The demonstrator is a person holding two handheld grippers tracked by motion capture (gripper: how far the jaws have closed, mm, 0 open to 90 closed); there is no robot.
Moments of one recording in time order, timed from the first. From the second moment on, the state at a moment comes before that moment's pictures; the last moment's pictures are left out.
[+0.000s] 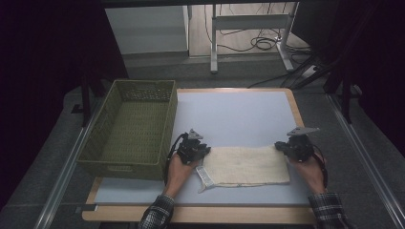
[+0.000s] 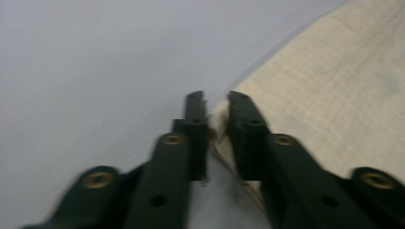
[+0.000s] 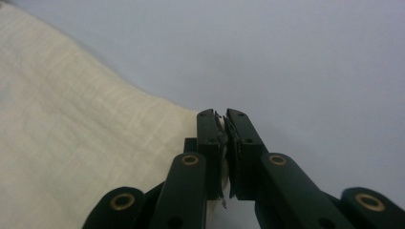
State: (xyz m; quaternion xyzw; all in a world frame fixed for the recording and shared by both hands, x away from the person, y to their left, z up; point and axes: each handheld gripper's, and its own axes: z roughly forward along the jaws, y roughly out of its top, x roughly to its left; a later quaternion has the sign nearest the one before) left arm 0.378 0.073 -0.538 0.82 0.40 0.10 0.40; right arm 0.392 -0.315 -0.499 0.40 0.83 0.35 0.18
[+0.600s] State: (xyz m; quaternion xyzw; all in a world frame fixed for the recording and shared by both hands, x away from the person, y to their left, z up) left arm 0.386 0.075 -0.538 0.81 0.42 0.15 0.37; right arm 0.428 -0.314 -0.500 0.42 0.82 0.36 0.17
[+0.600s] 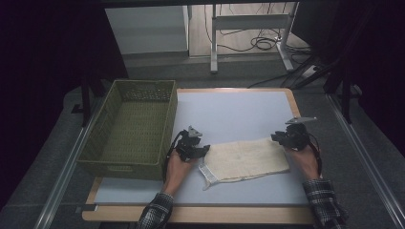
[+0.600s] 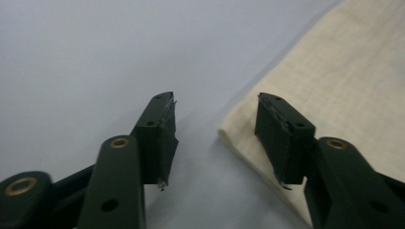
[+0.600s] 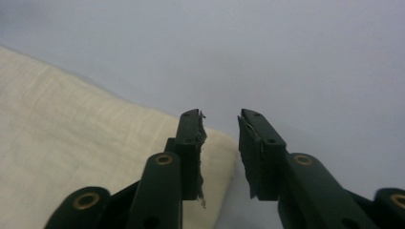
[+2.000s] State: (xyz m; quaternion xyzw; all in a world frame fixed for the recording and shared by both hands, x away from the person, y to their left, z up) left arm 0.390 0.079 -0.545 0.81 0.42 0.14 0.38; right arm 0.329 -0.241 -0.516 0.31 0.87 0.39 0.07
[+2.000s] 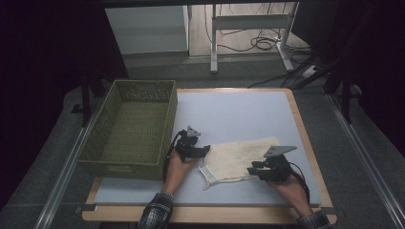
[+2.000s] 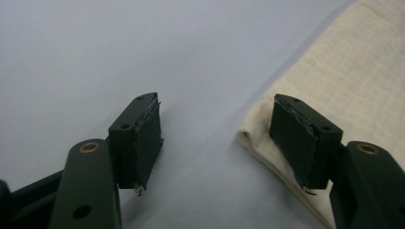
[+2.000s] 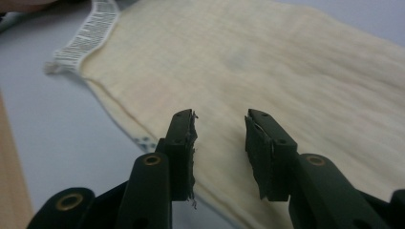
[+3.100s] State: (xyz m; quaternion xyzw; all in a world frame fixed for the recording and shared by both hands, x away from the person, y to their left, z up) left arm 0.390 0.080 -0.545 0.81 0.42 0.14 0.39; right arm 0.311 -0.111 -0.526 0.20 0.90 0.38 0.01
